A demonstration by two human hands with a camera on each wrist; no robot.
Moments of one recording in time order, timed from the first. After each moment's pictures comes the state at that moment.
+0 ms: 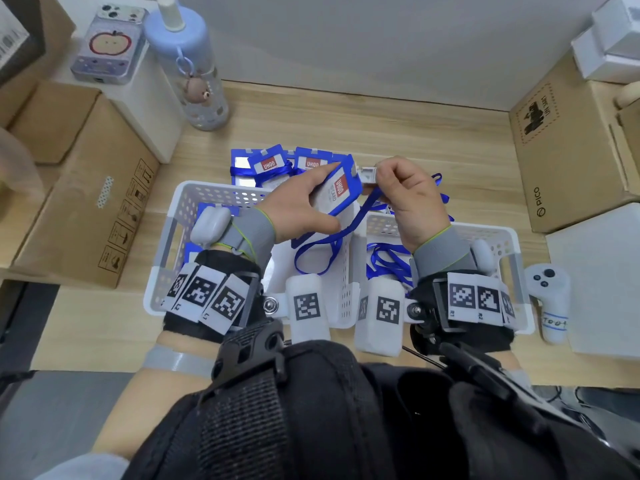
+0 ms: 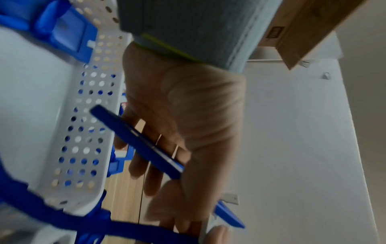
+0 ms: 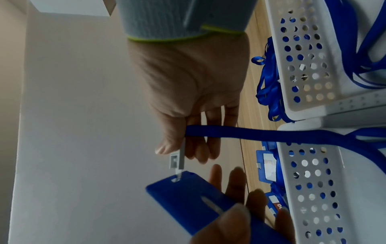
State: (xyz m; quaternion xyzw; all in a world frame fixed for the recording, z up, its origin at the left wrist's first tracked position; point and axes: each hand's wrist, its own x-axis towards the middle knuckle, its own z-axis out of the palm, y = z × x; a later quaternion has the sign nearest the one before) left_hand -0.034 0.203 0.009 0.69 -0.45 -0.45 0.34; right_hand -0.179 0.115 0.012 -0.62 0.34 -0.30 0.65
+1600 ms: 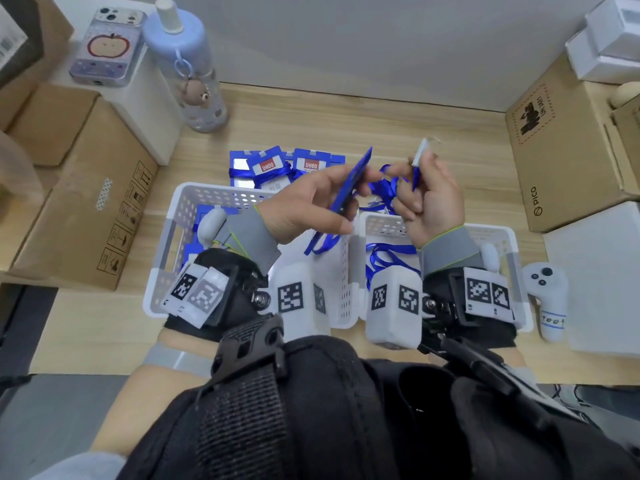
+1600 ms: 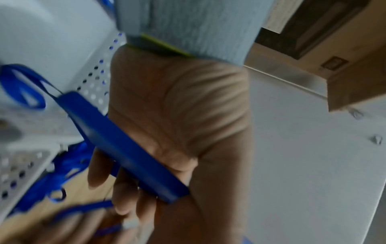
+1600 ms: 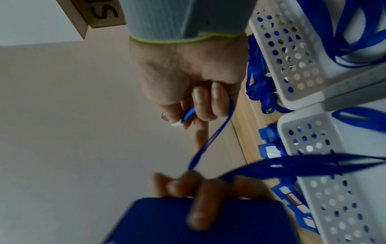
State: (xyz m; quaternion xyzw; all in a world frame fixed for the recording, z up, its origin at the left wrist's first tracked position) left_hand -0.045 0.208 0.025 0.44 -0.43 -0.63 0.48; right_hand -0.187 0.104 0.014 -0.37 0.36 -0.40 0.76
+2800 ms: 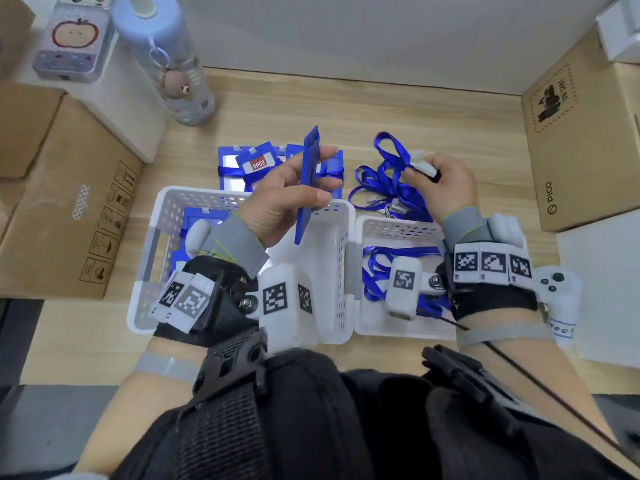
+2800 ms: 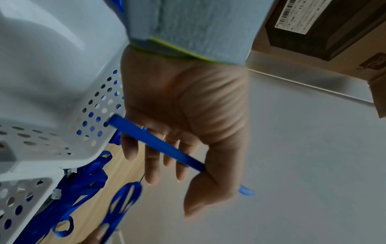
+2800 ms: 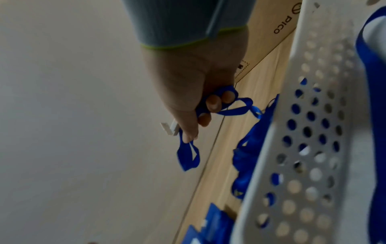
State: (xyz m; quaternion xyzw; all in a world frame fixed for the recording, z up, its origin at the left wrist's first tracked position) left_hand -0.033 0.185 0.001 0.48 -0.25 -0.58 0.60; right_hand -0.210 0.026 -0.040 -0.74 0.52 -0.22 0.38
